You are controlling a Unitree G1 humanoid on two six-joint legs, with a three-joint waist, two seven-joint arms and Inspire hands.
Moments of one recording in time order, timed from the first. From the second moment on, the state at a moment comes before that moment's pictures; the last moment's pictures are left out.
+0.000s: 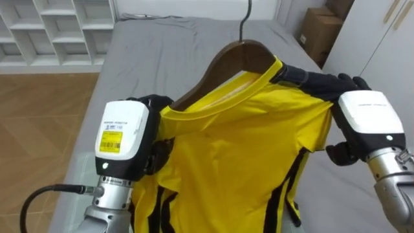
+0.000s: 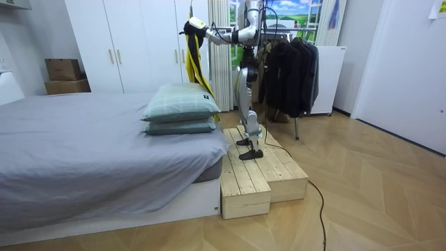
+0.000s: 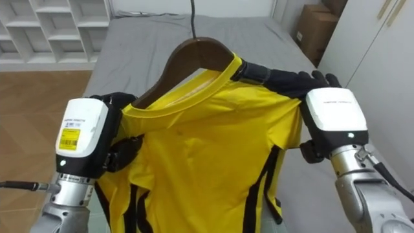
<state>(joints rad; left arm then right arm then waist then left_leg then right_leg) -0.06 0.42 -0.30 0.01 0.86 -0.10 0.57 -0.19 -0.57 0.10 0.26 -0.99 -0.06 -0.21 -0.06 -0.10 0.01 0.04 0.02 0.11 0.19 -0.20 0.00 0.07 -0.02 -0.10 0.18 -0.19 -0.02</state>
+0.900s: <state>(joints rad) -0.03 0.42 -0.34 0.01 0.89 -0.12 0.58 -0.10 -0.55 0.09 0.30 -0.91 -0.10 -0.30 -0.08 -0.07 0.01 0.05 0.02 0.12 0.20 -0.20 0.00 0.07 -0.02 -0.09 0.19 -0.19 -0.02</state>
